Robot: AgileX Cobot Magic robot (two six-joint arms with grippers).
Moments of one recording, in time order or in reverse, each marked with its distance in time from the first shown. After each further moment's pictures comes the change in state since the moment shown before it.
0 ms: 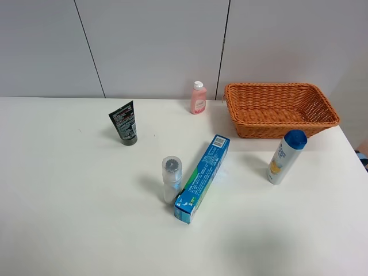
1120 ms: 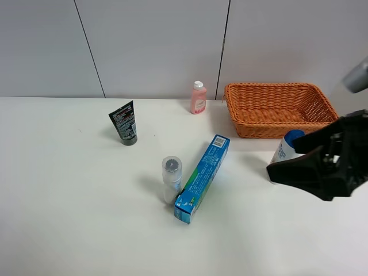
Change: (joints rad) left arm 0.000 0.000 0.000 0.000 0.000 0.000; right arm 0.123 0.879 -0.200 0.608 -0.112 -0.762
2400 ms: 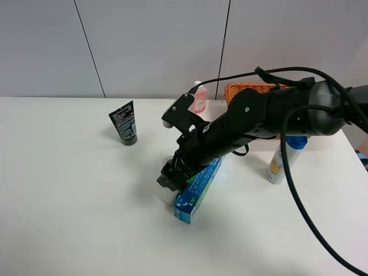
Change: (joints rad) left arm 0.000 0.000 0.000 0.000 0.000 0.000; right arm 0.547 0.880 -0.289 -0.067 -0.582 -0.050
